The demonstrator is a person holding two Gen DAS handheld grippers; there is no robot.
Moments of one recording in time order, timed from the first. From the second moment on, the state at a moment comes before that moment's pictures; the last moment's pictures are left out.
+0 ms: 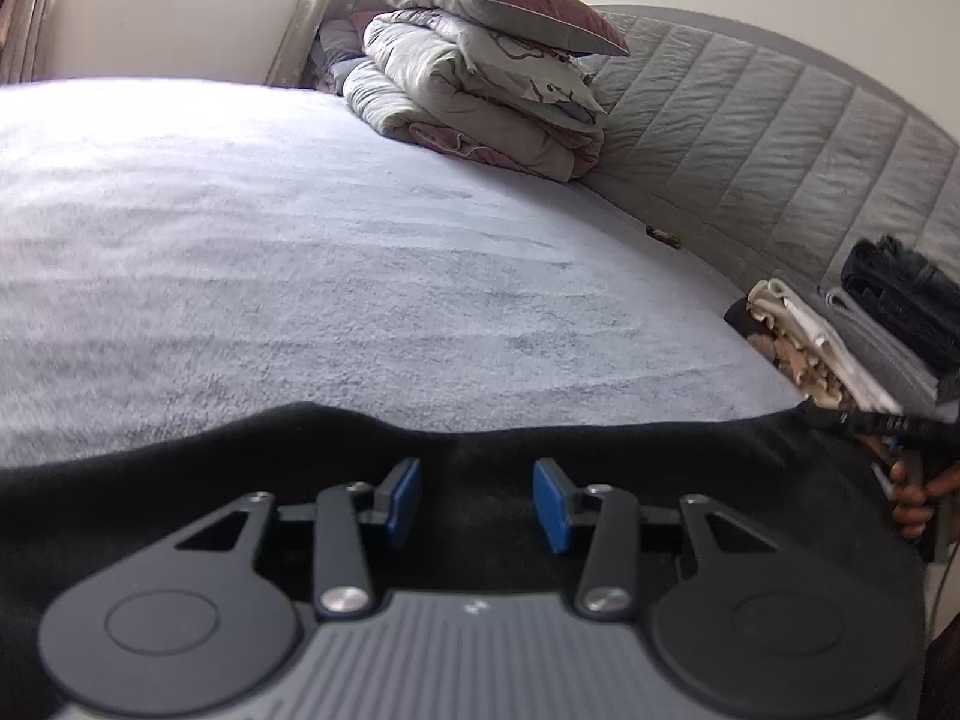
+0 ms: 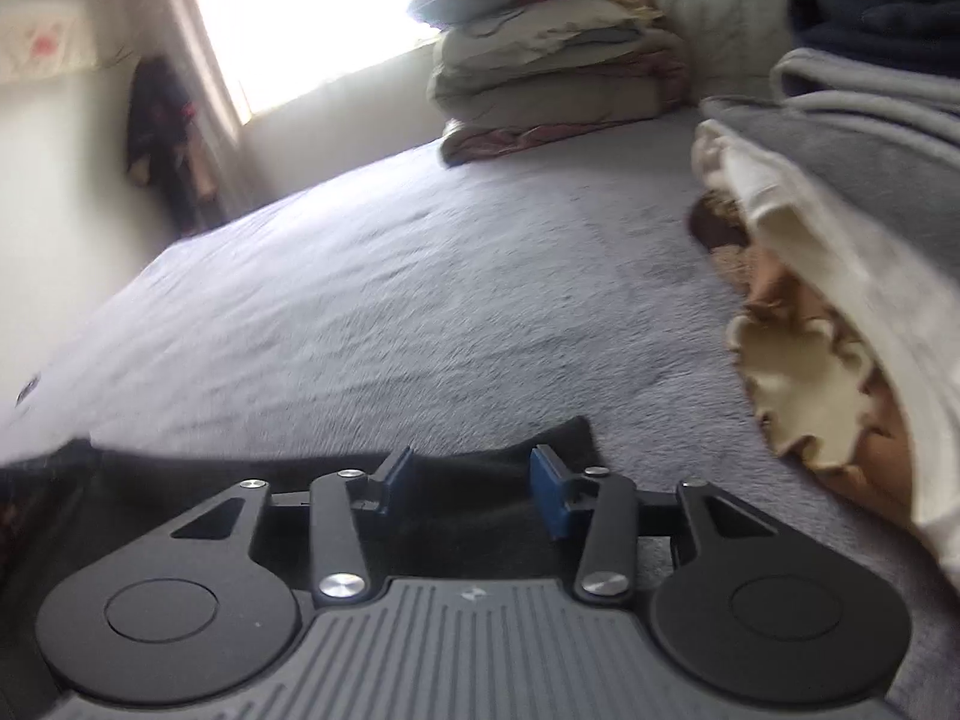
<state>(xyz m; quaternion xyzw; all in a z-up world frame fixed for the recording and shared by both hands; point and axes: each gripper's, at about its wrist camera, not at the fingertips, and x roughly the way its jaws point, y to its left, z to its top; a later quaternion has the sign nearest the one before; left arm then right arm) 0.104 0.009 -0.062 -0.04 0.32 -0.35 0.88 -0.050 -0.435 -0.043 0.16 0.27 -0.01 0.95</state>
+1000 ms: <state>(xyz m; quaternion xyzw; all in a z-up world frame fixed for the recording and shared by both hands) -0.017 0.034 0.005 -0.01 0.28 -0.27 0.92 -0.223 -0.401 -0.031 0.42 0.29 -0.14 0.85</state>
